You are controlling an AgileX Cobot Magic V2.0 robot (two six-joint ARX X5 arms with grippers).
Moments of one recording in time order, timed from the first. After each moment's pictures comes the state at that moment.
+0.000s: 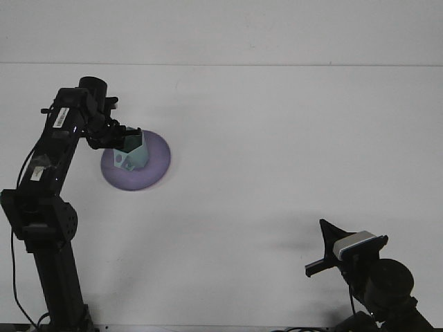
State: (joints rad) left arm -0.01 2.16 2.13 -1.17 0.13 0.01; right arm 0.44 0.32 0.58 -0.56 0.07 0.08
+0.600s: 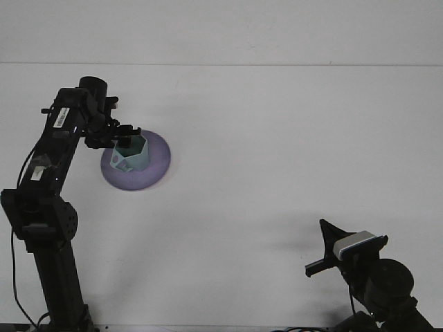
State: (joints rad) left arm -0.01 2.16 2.13 -1.16 0.13 0.01; right arm 0.44 0.32 0.58 -0.56 0.07 0.08
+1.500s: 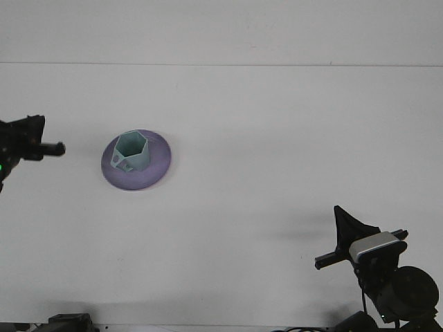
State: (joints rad) left arm 0.03 1.27 2.16 -1.15 0.15 0.02; right arm 0.44 0.32 0.68 -0.46 0.13 0.01
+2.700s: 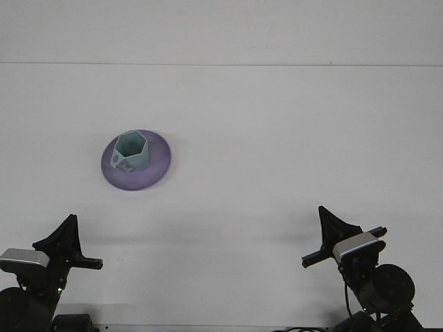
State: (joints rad) left arm 0.03 0.12 0.57 -0.35 0.12 -0.04; right arm 0.44 0.29 0.46 -0.24 0.08 0.00
